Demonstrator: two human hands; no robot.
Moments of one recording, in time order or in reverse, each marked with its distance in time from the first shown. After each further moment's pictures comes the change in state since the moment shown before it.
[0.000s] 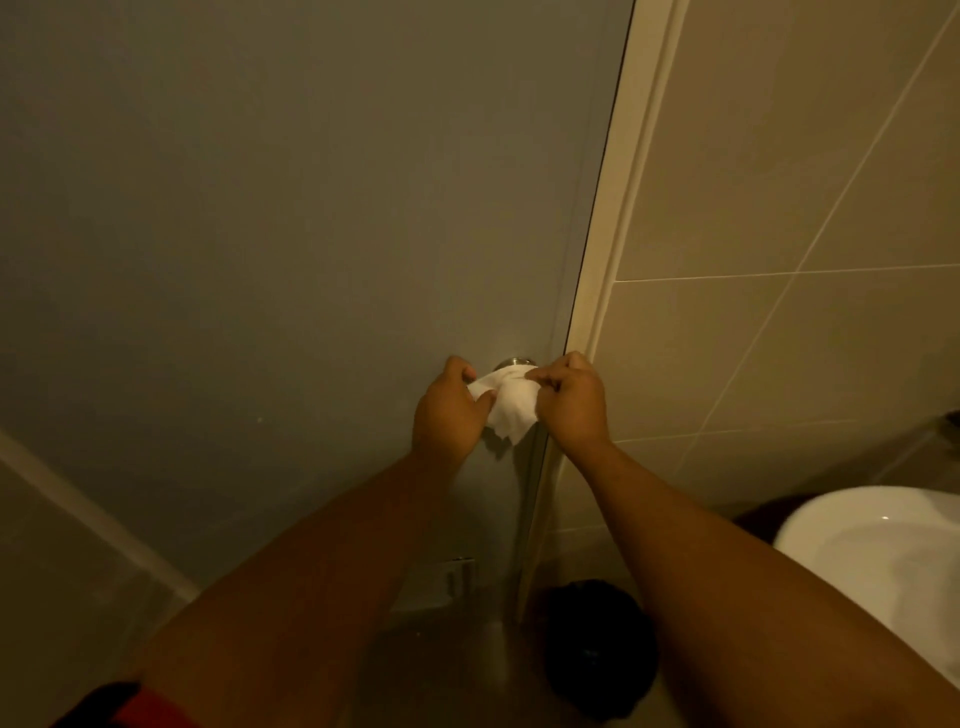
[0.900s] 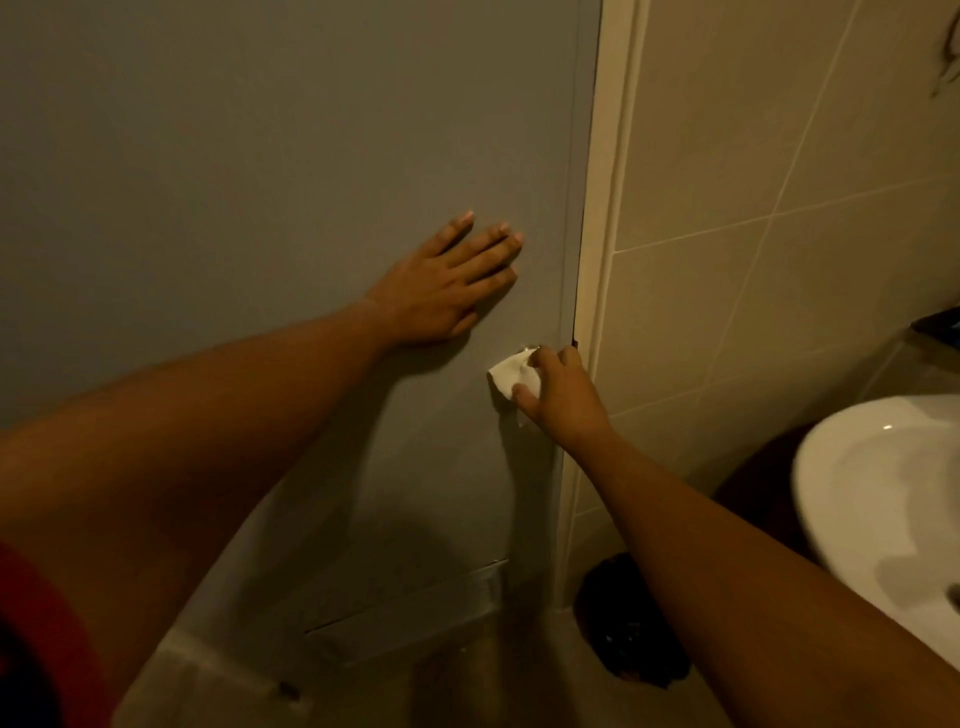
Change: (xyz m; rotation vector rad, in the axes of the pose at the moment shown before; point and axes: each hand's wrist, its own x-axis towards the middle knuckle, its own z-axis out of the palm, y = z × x) left_hand 0.094 0.056 -0.126 1.110 0.202 1.542; right_hand -0.026 -0.025 0.031 -0.172 -0.049 0.094
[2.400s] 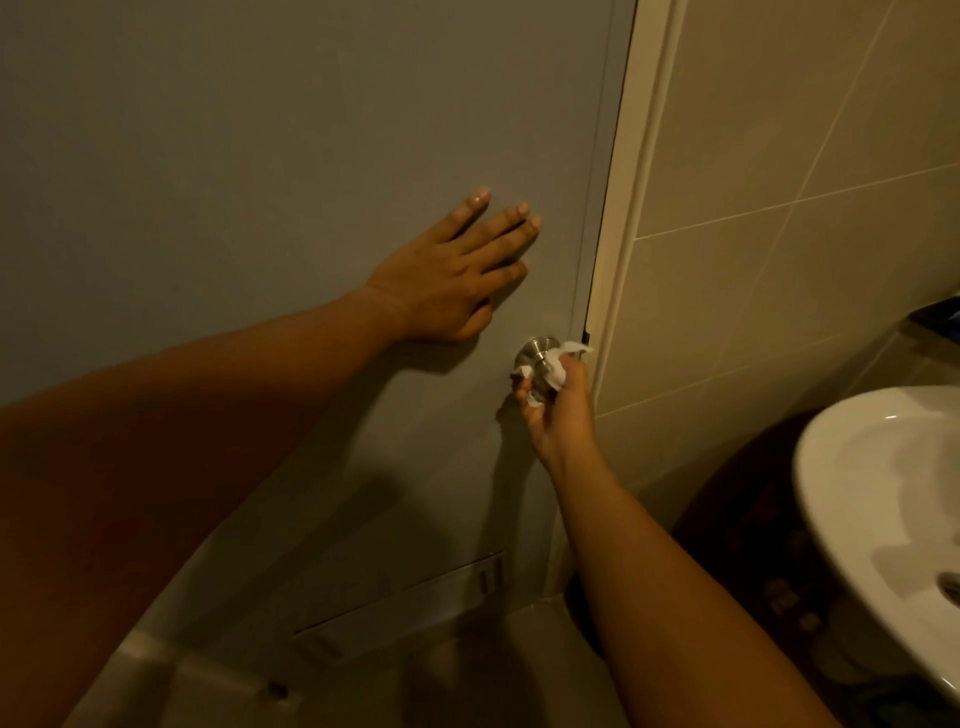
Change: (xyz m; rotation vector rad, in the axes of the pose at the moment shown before) left_hand 0.001 -0.003 0.008 0.037 0.103 0.026; right_hand 0.001 -0.023 0.035 1.678 0.204 0.684
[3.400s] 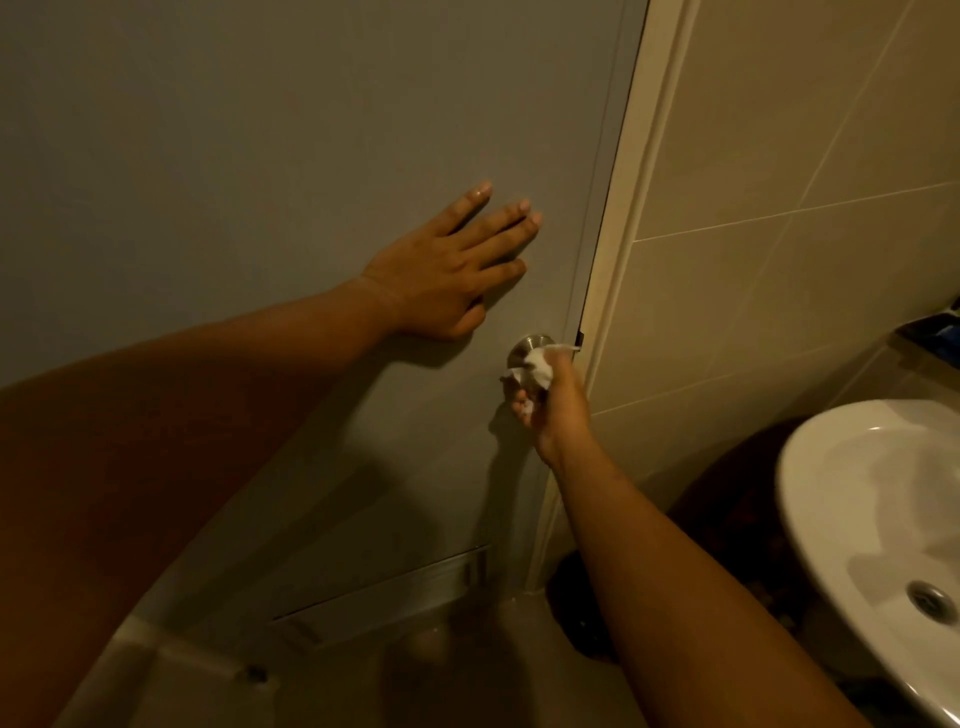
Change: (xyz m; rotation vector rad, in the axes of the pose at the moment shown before) left_hand 0.000 0.002 0.001 0.006 -0.026 -0.002; right_hand 0.015 -0.007 -0.009 -0.302 -0.041 0.033
